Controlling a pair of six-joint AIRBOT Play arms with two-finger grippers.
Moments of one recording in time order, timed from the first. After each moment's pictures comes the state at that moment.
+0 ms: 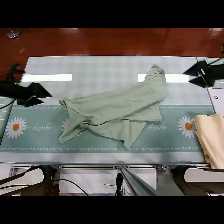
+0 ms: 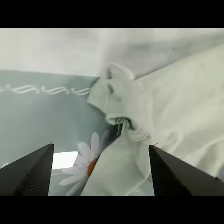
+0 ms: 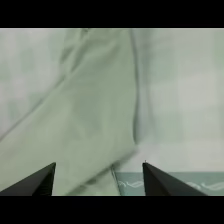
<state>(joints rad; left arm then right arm) 0.42 -1.32 1.08 0.94 -1.36 -1.29 -0.47 -1.51 1.38 -0.88 1.30 1.36</state>
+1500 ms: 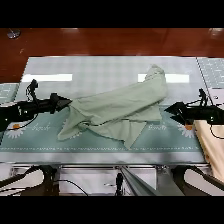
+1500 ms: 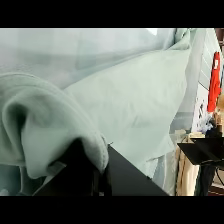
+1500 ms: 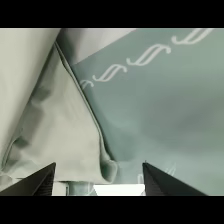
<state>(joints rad) 0.29 -1.30 0.61 0.25 -1.06 -0.80 -0.40 -1.20 0.63 -0.79 1.04 1.28</state>
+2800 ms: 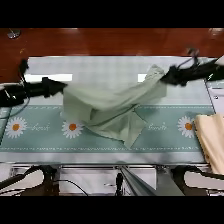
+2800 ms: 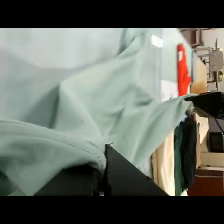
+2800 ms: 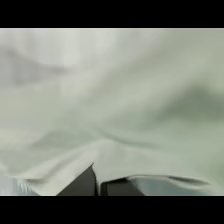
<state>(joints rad) 0.28 -1.27 0.89 0.25 -1.20 -0.90 -0.18 -1.44 1.37 -0.75 1.29 1.33</state>
